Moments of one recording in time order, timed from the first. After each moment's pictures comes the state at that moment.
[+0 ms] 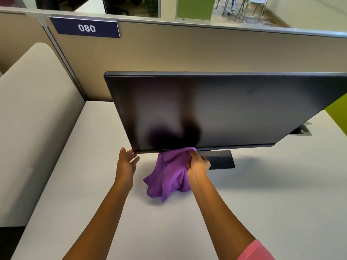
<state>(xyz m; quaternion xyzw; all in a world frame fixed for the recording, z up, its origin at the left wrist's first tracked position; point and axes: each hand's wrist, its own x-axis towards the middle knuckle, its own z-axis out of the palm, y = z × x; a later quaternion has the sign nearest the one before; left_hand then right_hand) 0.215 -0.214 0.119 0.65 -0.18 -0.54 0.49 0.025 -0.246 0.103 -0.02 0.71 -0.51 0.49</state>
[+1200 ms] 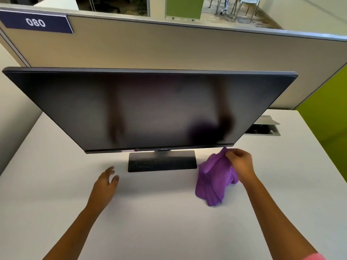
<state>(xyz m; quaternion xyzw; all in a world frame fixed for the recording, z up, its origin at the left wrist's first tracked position) 0.139 -0.171 0.055 0.76 -0.46 -0.38 0.27 -0.278 -0.243 0.116 -0.38 0.75 -0.39 0.36</state>
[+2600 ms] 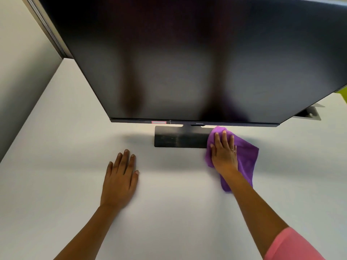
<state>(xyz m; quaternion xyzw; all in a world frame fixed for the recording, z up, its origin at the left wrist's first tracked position) 0.189 -0.121 -0.025 0.70 -0.70 -0.10 0.06 -0.147 -0.234 -0.003 -0.69 0.72 0.02 0.10</state>
